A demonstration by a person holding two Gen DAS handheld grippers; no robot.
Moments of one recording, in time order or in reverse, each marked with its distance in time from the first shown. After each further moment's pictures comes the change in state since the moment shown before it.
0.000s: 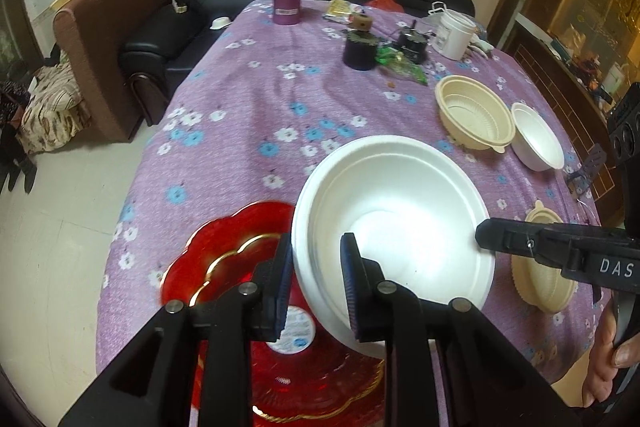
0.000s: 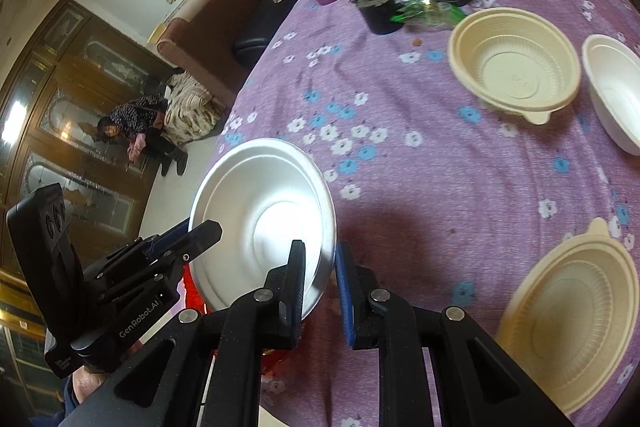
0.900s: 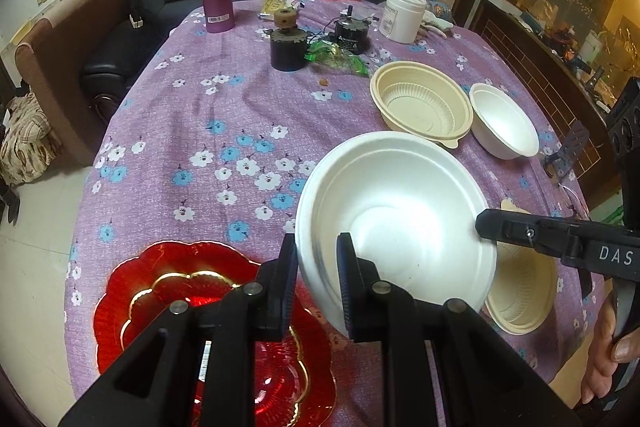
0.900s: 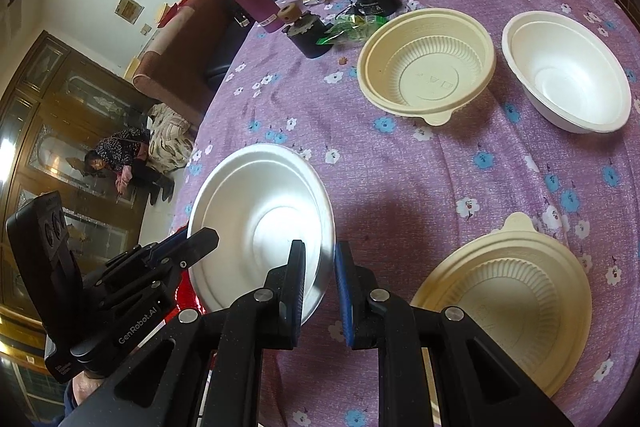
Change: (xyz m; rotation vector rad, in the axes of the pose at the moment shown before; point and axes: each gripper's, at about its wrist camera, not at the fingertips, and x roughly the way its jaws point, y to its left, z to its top) left arm 0.028 -0.081 0.026 0.114 0.024 -0.065; right arm -0.046 -0.072 0.001 0.116 -0.072 -0.036
